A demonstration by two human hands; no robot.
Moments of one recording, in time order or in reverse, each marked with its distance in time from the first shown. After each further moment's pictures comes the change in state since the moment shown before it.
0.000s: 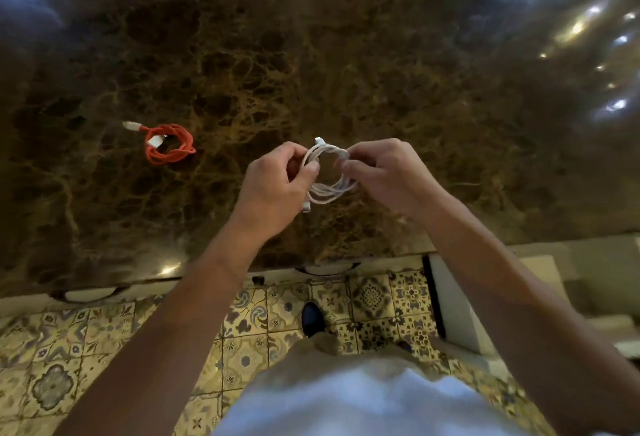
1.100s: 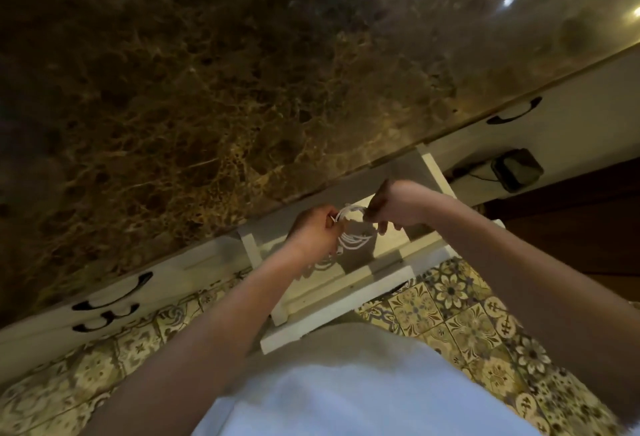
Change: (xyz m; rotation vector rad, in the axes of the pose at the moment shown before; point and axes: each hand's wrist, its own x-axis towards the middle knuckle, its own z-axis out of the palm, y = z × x) left_hand -0.051 0.125 0.409 0.075 -0.686 -0.266; right_hand -0.167 0.361 -0.182 -0.240 -0.459 0.534
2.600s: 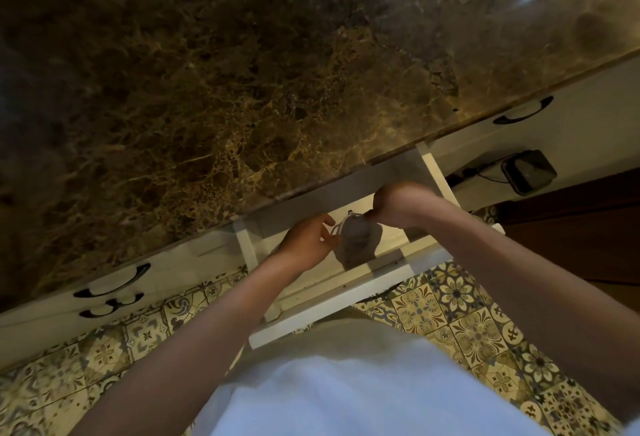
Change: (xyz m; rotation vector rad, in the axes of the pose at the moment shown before) left_hand 0.020 -0.042 0.023 0.089 0.013 -0.046; right_hand 0.008 0.008 0.005 -0.235 0.073 0.091
